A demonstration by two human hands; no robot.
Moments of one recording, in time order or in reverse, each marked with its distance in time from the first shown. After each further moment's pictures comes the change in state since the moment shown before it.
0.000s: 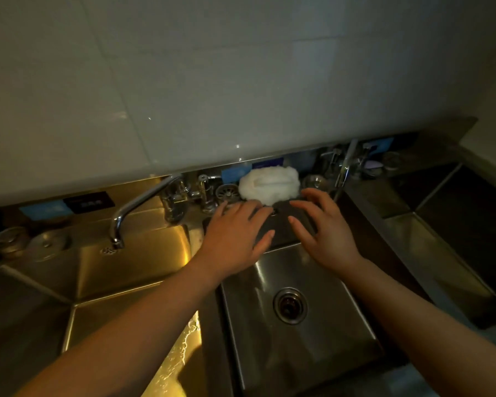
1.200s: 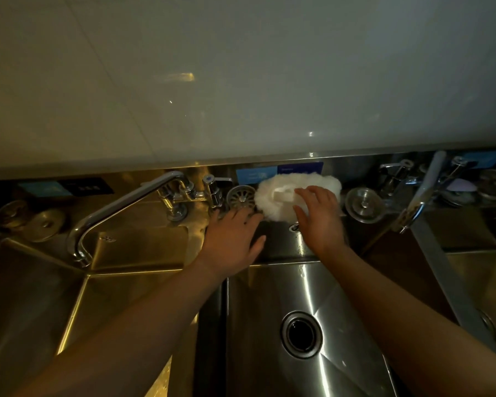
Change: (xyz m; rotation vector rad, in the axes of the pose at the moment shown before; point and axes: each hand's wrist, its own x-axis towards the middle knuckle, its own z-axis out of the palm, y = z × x) left_hand 0.078 -0.064 0.109 0.062 -0.180 -0.310; right_hand 0.123 0.110 0.127 -0.009 -0.201 0.104
